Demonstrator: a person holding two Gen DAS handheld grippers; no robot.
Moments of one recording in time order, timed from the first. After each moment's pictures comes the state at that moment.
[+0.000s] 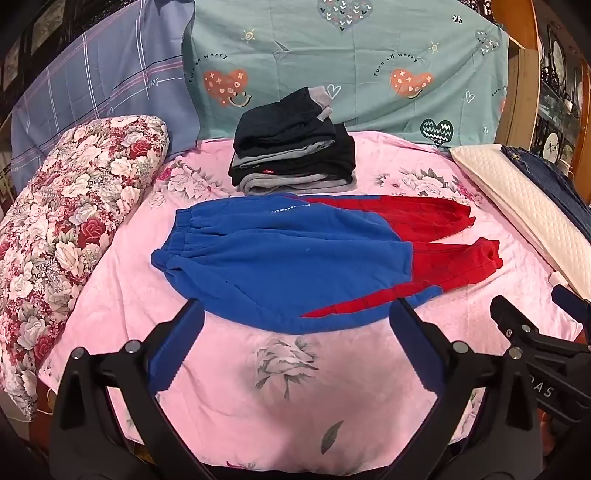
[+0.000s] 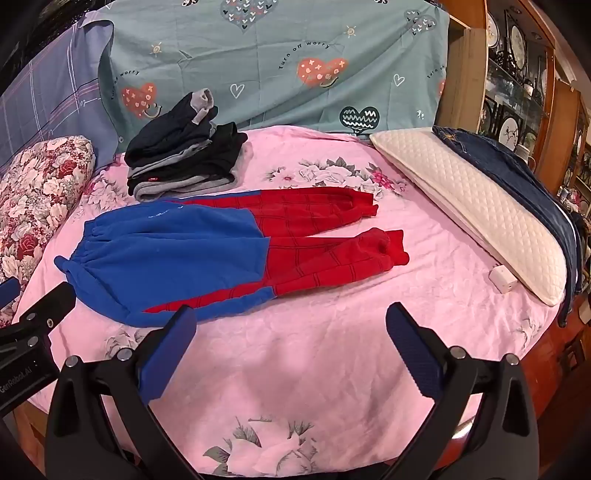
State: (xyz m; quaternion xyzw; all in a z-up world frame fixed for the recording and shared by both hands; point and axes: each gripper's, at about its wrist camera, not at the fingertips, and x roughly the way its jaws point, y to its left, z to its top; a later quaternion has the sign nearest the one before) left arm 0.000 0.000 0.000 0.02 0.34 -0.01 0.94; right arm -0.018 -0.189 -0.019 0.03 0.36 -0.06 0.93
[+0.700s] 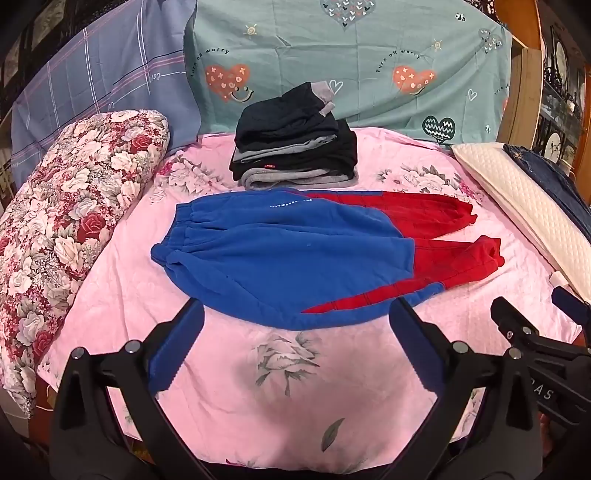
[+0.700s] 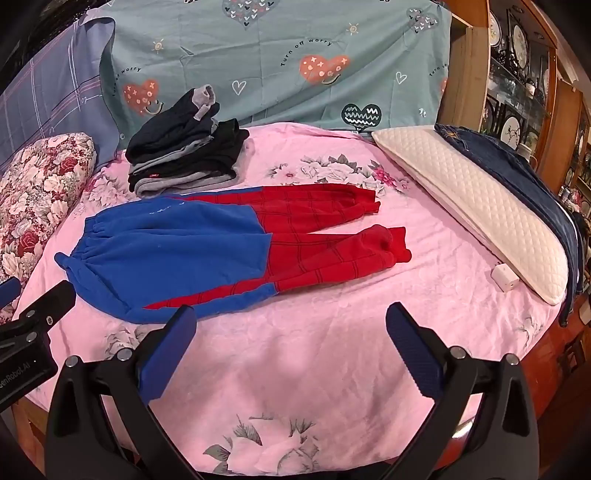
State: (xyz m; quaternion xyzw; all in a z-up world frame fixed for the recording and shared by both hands) left arm -0.002 0.007 -0.007 0.01 0.35 -0.01 0.94; right arm -0.018 -0.187 -0.022 0.02 0.36 -0.06 0.93
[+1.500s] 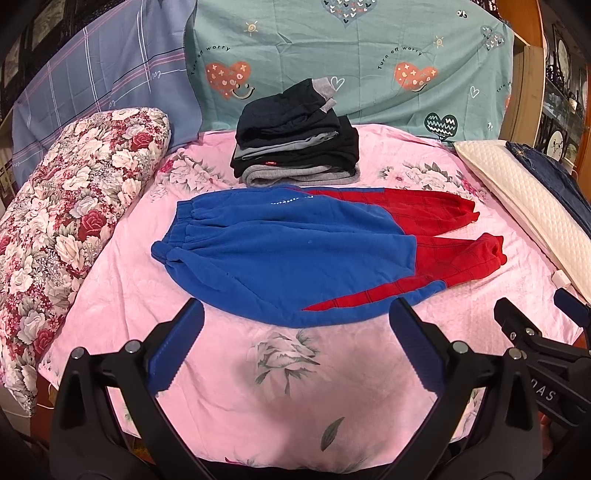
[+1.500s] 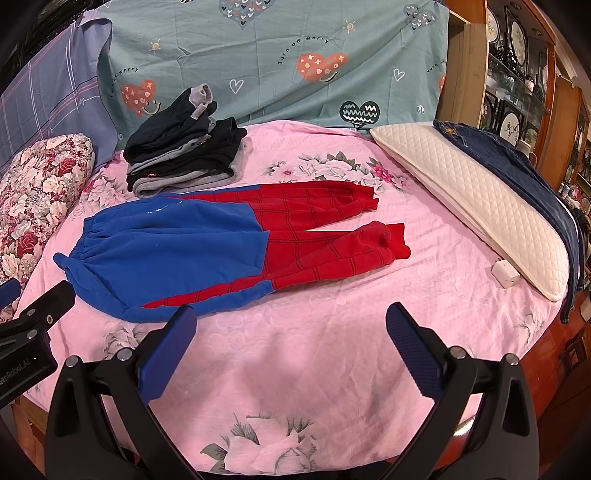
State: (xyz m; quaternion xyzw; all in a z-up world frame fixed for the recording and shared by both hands) left arm 0.001 0.002 -0.010 0.01 0.36 0.00 0.93; right arm -0.018 -0.190 -0.024 0.03 0.36 -0.06 0.93
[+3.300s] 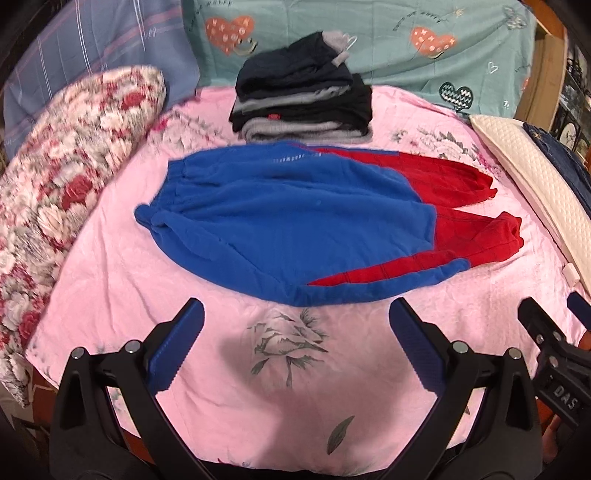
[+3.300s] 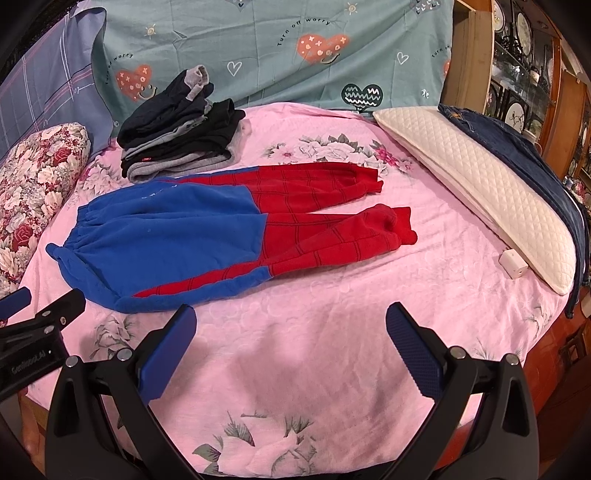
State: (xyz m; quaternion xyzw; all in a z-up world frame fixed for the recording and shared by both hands) left arm 0.040 0.019 -0.050 -0.01 0.44 0.00 0.90; right arm -0.004 -0.193 -0.047 0.03 0.39 -0.06 0.92
